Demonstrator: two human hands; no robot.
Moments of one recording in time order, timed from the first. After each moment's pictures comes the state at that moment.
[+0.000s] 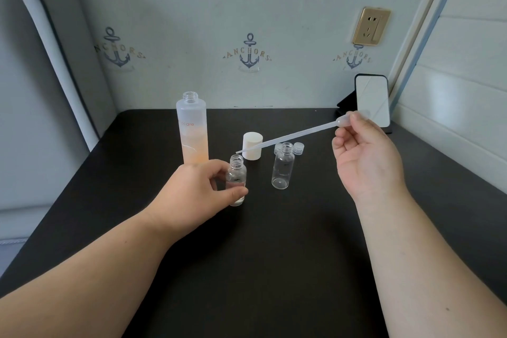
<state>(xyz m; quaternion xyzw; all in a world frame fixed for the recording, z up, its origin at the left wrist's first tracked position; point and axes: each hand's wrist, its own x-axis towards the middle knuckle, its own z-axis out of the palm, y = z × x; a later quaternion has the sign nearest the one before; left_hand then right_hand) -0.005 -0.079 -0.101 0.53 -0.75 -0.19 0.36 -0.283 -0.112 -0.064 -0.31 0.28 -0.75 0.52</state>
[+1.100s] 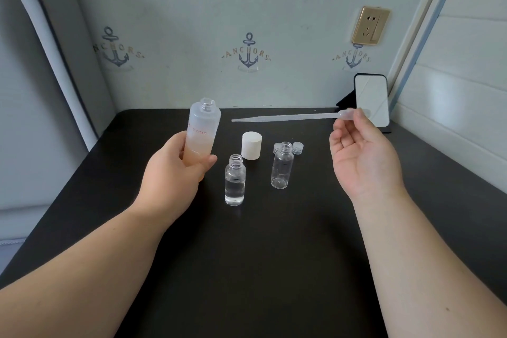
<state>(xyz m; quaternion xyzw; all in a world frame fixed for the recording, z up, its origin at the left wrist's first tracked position) 0.009 -0.098 -0.103 0.60 -0.59 -0.21 0.49 -0.279 -0.109 -0.061 -0.28 0.24 -0.75 0.55</state>
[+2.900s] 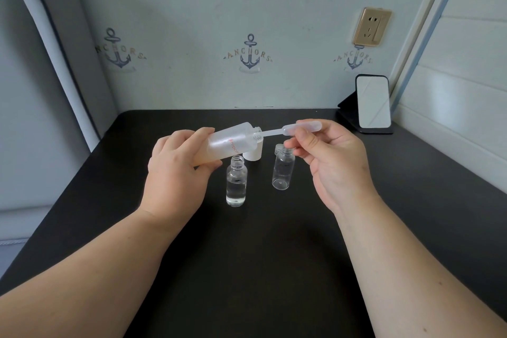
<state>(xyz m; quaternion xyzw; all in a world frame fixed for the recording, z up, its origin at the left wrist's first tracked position) 0.001 -0.093 -0.103 0.57 -0.68 0.01 0.46 -0.237 -0.091 -0.063 -0.51 0.33 -0.66 0.44</state>
